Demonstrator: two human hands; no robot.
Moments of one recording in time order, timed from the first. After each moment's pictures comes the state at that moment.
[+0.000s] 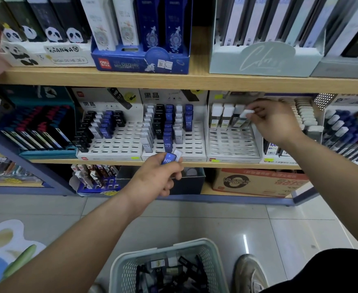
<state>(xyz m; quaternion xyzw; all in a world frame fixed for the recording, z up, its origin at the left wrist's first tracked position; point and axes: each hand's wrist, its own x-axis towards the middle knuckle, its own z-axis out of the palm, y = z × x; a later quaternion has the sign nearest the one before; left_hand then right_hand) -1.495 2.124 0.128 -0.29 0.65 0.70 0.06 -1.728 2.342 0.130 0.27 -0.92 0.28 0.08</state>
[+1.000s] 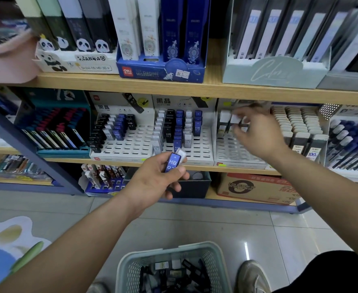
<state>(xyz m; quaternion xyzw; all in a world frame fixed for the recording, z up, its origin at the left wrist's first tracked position) -1.469 2.110 0.143 -0.21 0.69 0.69 0.03 -1.679 2.300 0.144 0.30 -0.92 0.24 0.09</state>
